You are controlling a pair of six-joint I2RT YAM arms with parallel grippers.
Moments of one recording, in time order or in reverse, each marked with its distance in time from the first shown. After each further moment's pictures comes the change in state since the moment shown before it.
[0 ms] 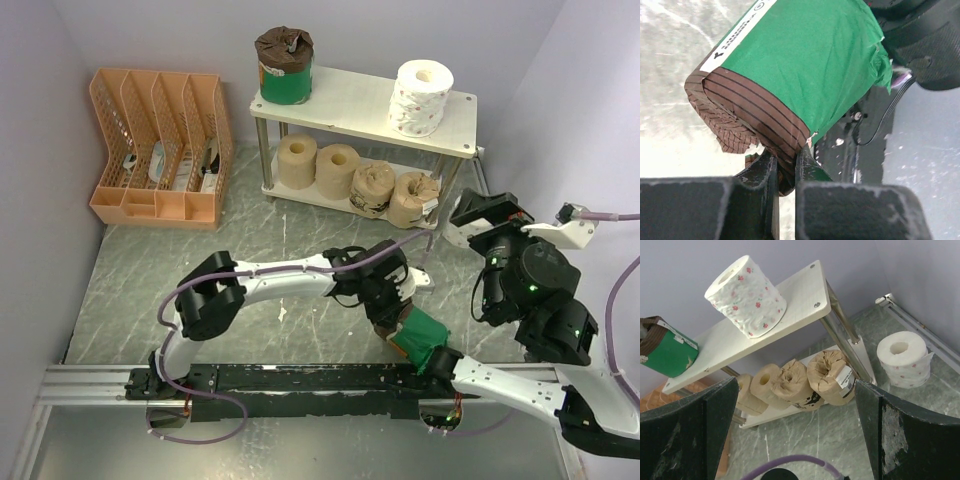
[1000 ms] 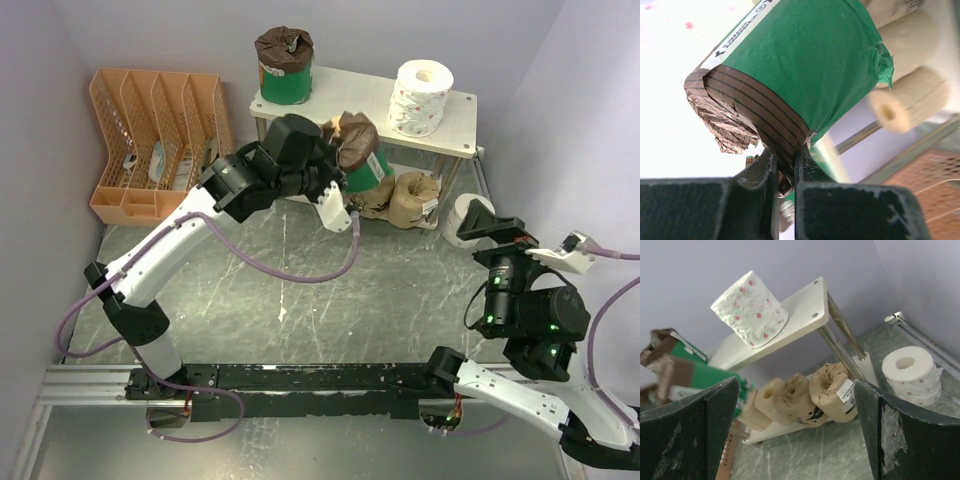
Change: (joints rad) left arm 0.279 -0.362 0.450 -0.502 -0.589 1.746; right arm 0.000 -0.233 -0.314 0.492 -0.028 -0.327
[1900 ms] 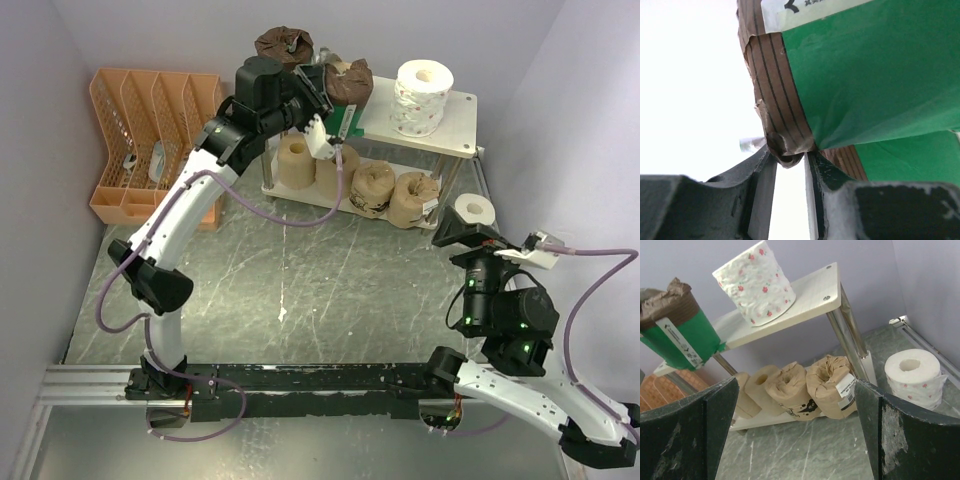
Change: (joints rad) left arm 0.274 0.199 0.254 0.304 0.188 0.332; right arm 0.000 -0.021 -0.165 0.161 -0.090 -0.135
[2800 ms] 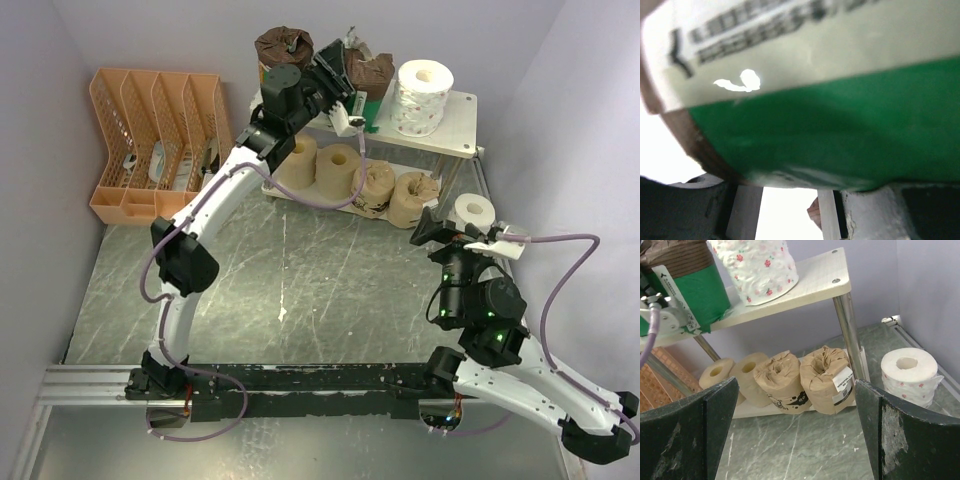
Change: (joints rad) left arm 0.015 0.224 0.018 0.522 -0.007 0.022; right arm 0.000 0.092 -0.081 0.105 -0.001 -0.068
